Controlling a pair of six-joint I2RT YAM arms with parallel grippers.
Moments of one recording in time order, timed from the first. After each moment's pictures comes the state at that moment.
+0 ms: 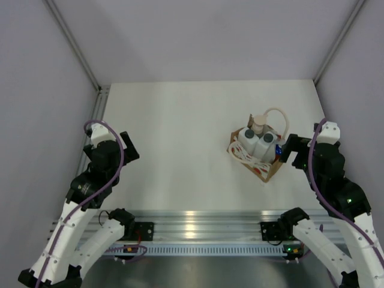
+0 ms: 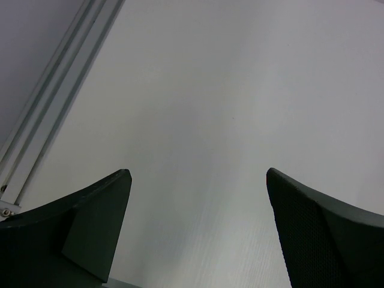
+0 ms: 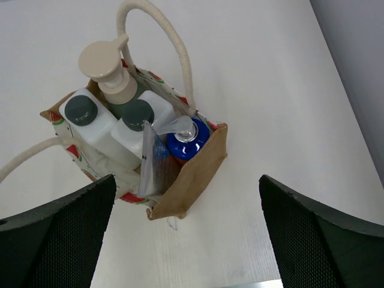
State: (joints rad) left arm -0.41 0.66 0.94 -0.79 -0.58 -0.47; right arm 0.38 0.56 1.00 -0.86 0.45 0.29
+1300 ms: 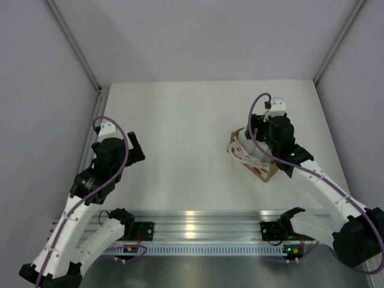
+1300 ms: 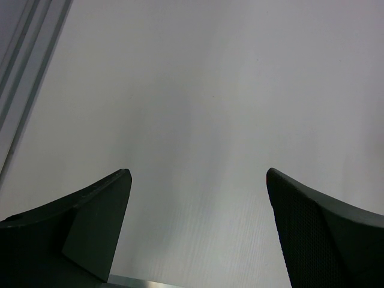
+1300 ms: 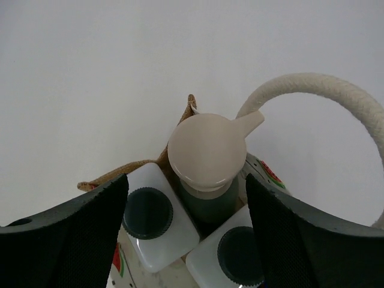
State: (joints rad) left arm -0.41 0.70 0.93 -0.79 -0.47 -0.48; right arm 0.42 1.04 0.80 -0.10 0.26 0.16
